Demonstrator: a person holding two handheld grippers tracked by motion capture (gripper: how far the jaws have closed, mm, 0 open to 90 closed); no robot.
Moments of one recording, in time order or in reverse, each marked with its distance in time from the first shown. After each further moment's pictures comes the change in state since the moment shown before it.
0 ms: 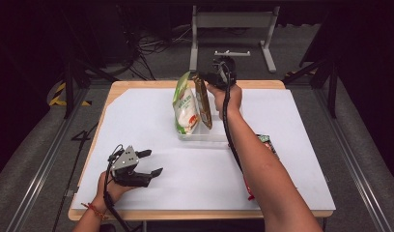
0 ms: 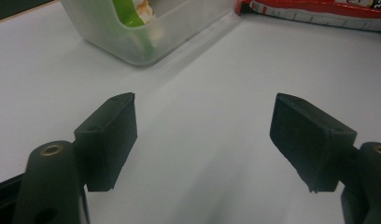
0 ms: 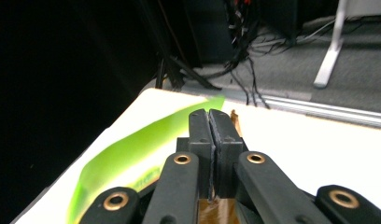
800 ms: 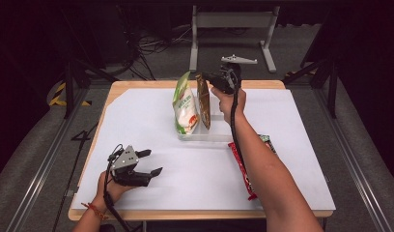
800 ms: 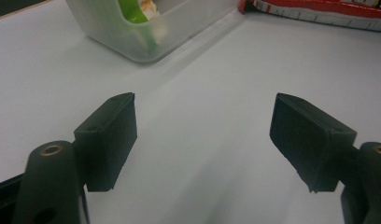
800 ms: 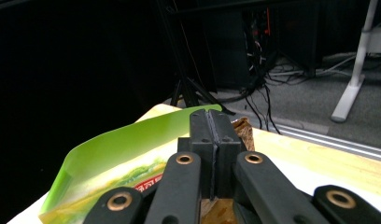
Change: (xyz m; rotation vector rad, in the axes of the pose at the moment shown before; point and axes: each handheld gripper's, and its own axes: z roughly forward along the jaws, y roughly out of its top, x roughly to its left) left arm 0.003 -0.002 0.000 0.001 0.007 -0.016; right arm -0.024 -0.016 0.001 -0.137 0.094 -0.076
